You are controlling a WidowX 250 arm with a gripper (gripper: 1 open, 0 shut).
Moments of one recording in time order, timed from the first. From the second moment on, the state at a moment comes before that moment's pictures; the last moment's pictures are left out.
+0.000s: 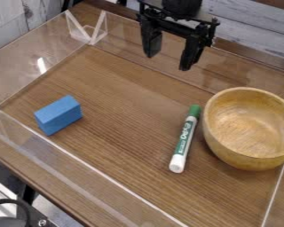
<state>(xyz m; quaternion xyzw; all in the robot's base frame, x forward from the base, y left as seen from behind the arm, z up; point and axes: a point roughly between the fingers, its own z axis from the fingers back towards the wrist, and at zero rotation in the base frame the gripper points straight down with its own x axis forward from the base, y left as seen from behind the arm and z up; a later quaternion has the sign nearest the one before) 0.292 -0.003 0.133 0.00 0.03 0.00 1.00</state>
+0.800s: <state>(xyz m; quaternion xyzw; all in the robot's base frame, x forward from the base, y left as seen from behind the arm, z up) 0.245 -0.033 0.101 -0.02 0.05 0.01 1.00</state>
